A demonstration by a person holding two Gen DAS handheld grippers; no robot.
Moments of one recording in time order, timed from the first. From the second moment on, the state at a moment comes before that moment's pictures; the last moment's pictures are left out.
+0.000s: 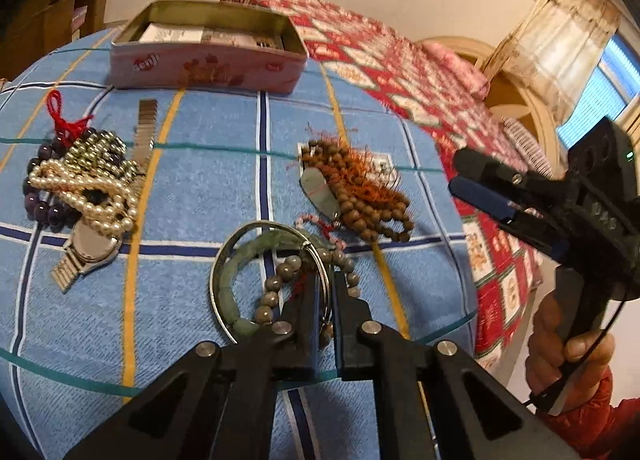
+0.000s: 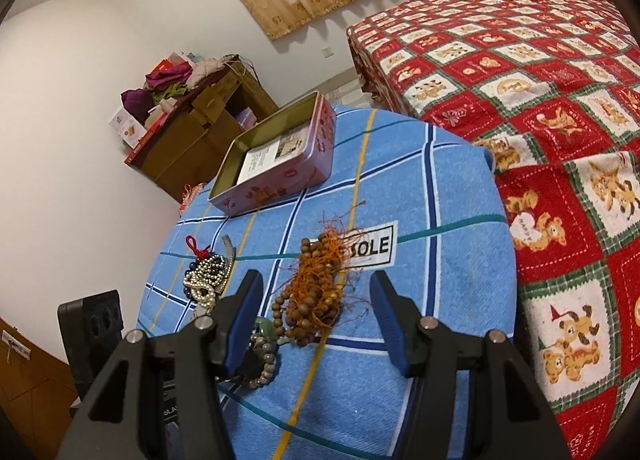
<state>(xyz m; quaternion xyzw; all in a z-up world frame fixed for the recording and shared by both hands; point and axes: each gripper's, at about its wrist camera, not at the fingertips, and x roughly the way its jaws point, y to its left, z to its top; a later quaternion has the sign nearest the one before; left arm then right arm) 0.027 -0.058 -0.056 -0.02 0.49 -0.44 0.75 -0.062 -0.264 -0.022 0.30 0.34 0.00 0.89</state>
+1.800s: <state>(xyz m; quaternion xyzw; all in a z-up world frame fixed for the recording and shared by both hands) 0.180 -0.058 0.031 -0.10 0.31 -0.42 0.85 0.127 -0.244 0.003 0.18 0.29 0.02 0.94</state>
